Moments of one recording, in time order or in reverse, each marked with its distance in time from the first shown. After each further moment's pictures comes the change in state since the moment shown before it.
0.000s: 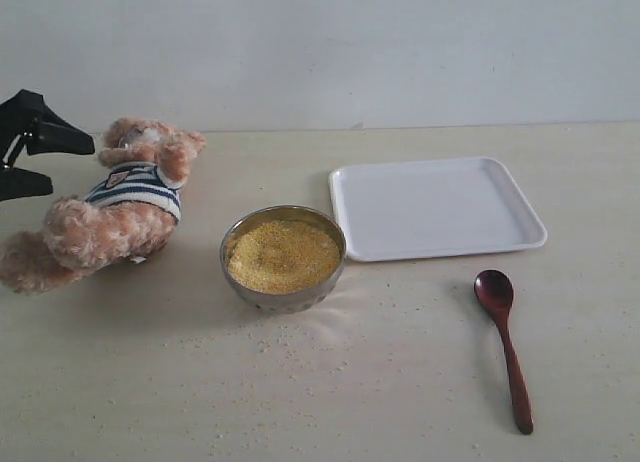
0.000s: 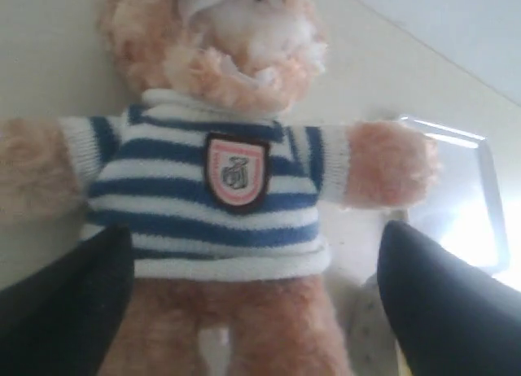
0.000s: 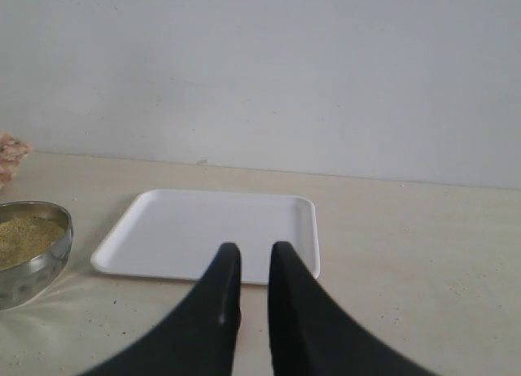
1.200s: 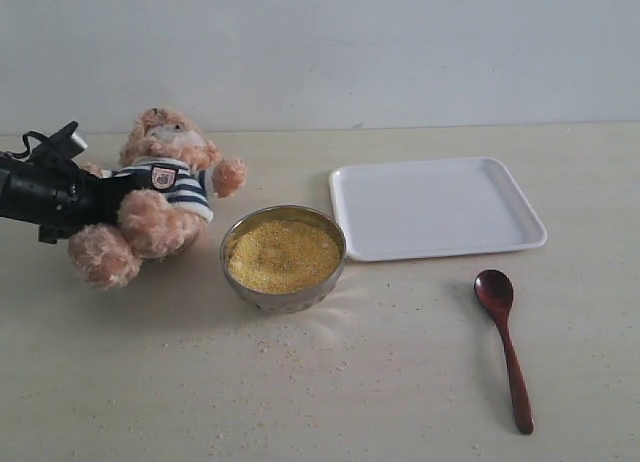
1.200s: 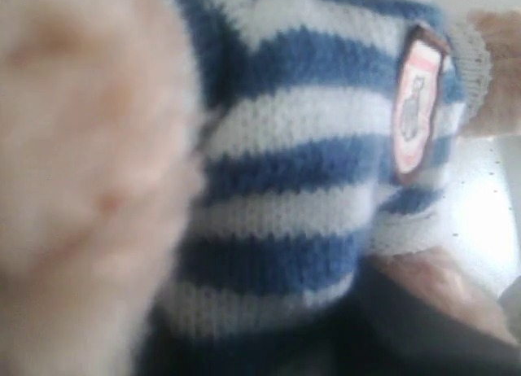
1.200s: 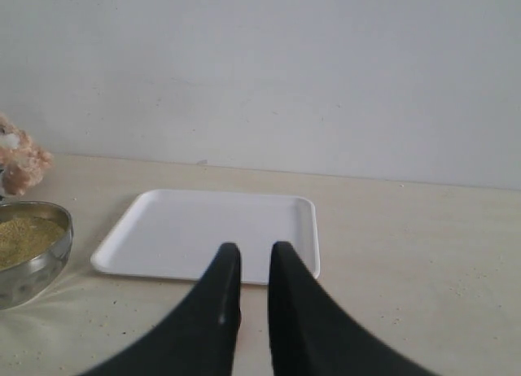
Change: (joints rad) left arm -0.209 0.251 -0.015 -0.138 -0.236 0.225; right arm 0.000 0.000 0.000 0.000 0.000 0.000
